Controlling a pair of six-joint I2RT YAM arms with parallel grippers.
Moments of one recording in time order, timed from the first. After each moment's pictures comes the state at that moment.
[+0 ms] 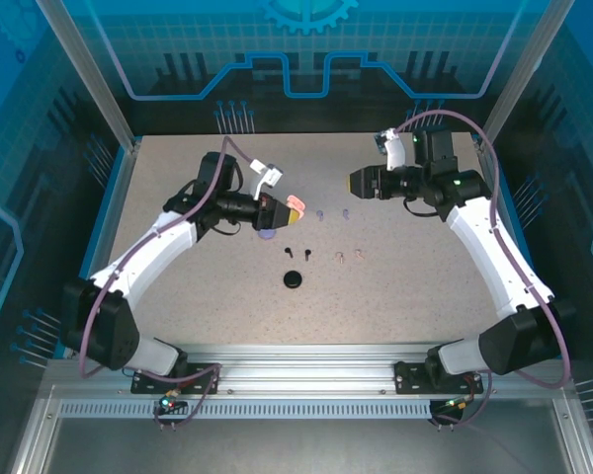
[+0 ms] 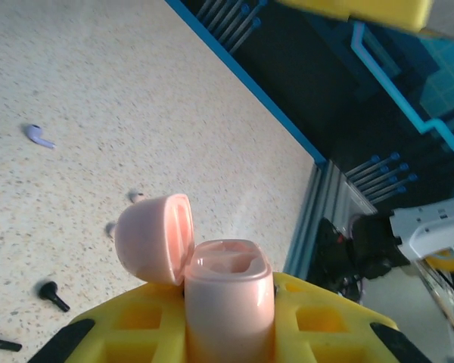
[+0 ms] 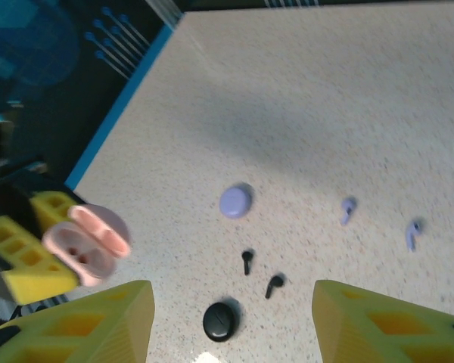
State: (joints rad) left arm -0.34 1.42 1.14 -0.34 0.89 -0.19; right arm 0.25 1.40 1.43 -0.74 -0.53 0.21
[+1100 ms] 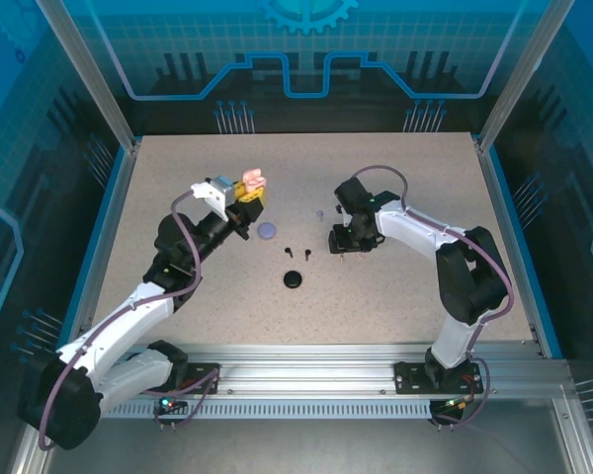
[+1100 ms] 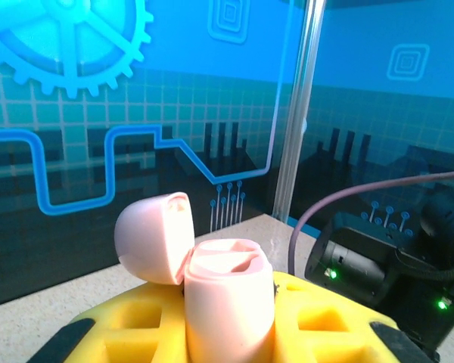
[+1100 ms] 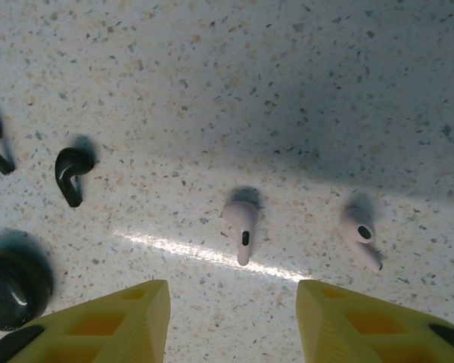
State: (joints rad) left arm -0.41 1.00 0.62 0.55 0.23 -0.13; right arm 0.51 1.77 1.26 -0.79 -0.08 0.41
